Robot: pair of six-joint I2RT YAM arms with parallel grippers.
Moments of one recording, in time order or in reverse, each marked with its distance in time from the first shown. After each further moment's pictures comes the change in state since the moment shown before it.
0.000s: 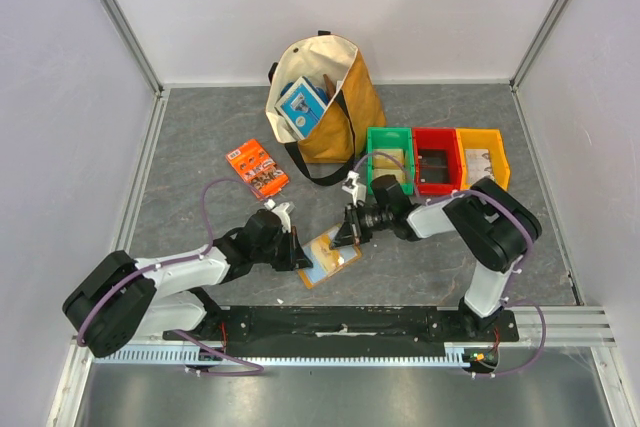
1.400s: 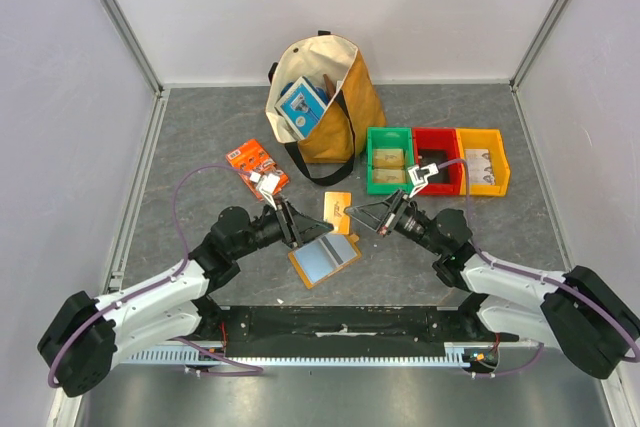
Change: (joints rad) left arm 0.000 -0.296 -0.014 0.430 0.052 -0.125; right arm 0.046 -0.745 -0.427 0.570 0.475 0.589
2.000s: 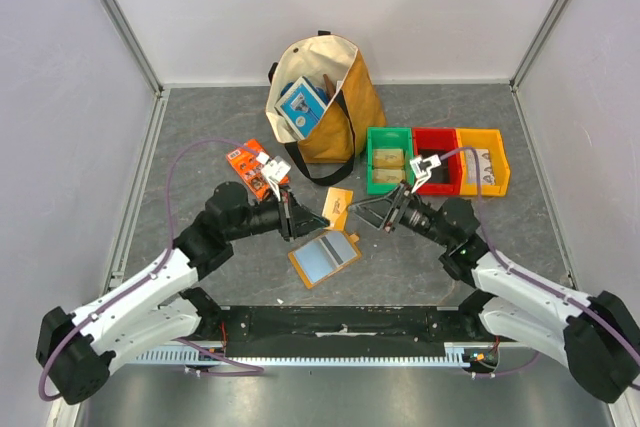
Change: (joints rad) left arm 0.022 -0.042 0.243 -0.361 0.151 0.223; right arm -0.037 -0.110 0.061 -0.219 -0.071 -0.174
